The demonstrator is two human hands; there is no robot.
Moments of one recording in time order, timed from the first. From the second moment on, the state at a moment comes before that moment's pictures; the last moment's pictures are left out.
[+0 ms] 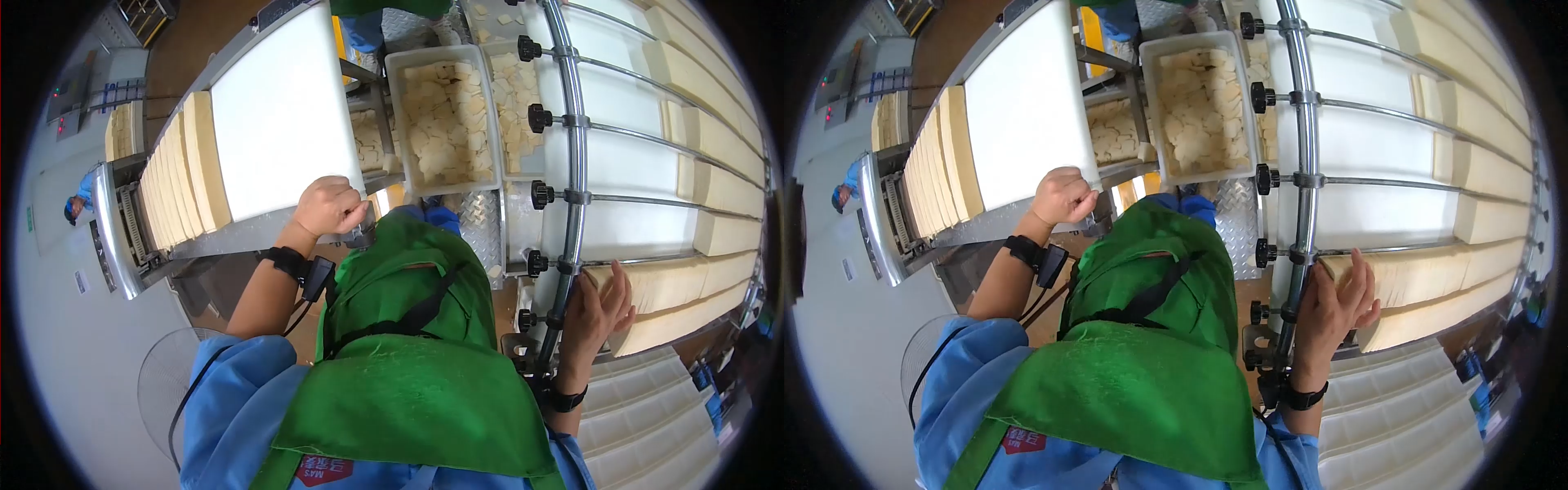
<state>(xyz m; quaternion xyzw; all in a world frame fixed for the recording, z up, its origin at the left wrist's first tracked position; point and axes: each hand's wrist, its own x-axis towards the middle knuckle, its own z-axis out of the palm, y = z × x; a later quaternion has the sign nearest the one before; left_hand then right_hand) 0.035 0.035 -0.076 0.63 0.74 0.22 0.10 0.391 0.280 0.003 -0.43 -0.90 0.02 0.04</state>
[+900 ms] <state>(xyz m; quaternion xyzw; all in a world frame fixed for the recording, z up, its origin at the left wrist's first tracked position) 0.036 0.016 -0.090 0.58 0.74 0.31 0.10 0.420 0.198 -0.012 -0.44 -0.88 0.01 0.19</state>
